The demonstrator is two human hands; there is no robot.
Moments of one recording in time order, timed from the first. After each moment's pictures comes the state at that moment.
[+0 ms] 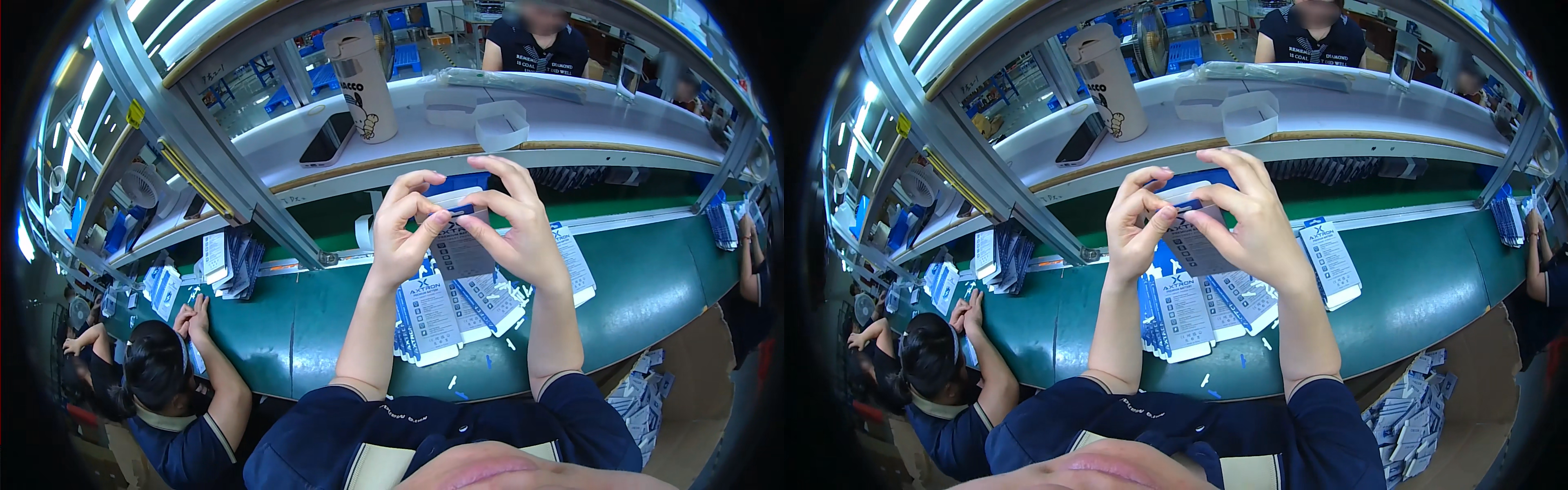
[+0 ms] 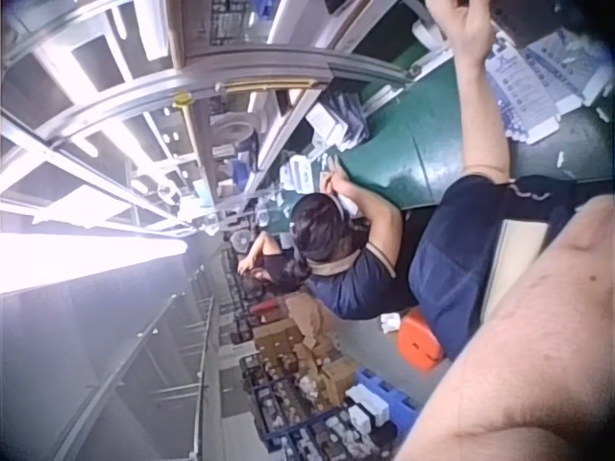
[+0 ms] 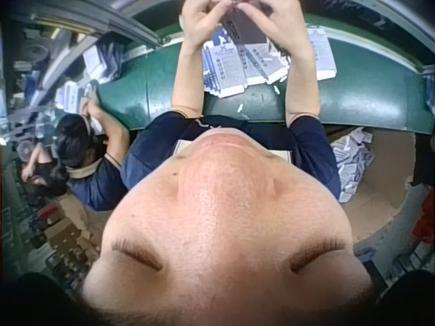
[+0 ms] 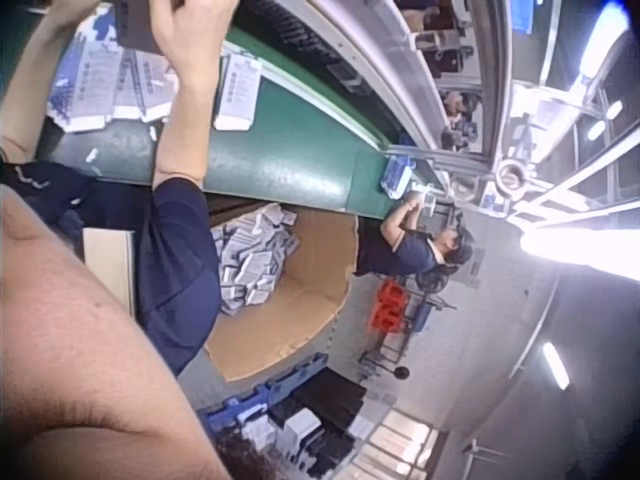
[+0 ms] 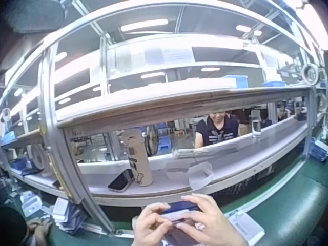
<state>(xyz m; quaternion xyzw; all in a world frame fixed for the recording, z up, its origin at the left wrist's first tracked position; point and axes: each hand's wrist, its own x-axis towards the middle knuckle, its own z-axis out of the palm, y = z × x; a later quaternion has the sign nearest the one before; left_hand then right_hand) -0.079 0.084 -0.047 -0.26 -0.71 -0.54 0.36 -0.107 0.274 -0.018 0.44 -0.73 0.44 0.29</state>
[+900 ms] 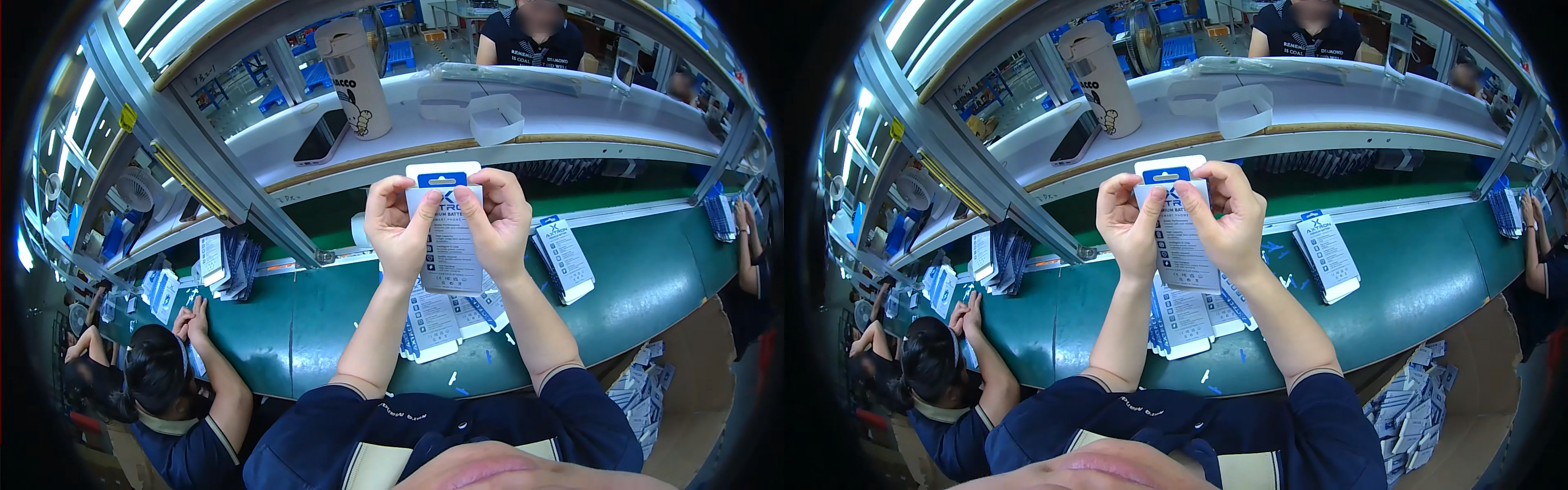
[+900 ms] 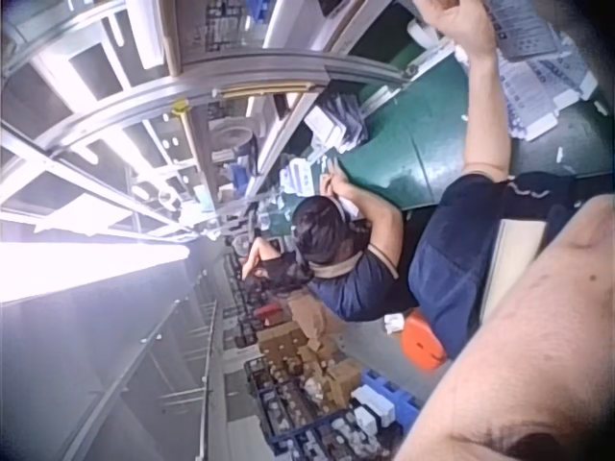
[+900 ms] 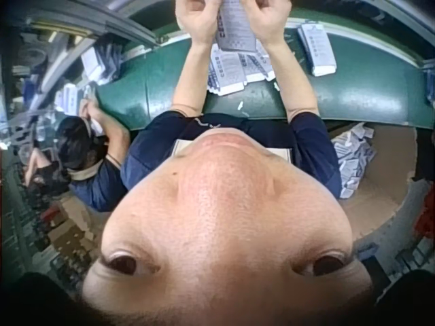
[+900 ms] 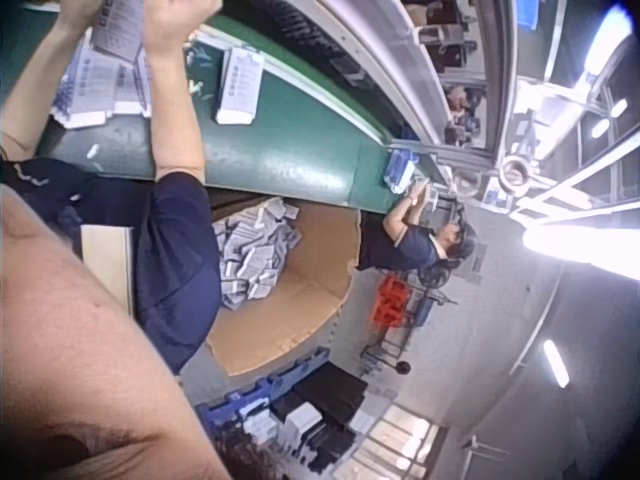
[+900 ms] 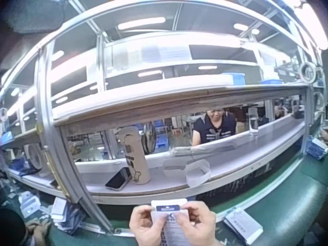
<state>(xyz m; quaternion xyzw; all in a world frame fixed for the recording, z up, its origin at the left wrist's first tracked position) -0.080 0.110 -0.057 -0.19 -0.54 -0.71 0.40 -0.109 0.230 -0.052 0.32 -0.51 0.77 0.22</state>
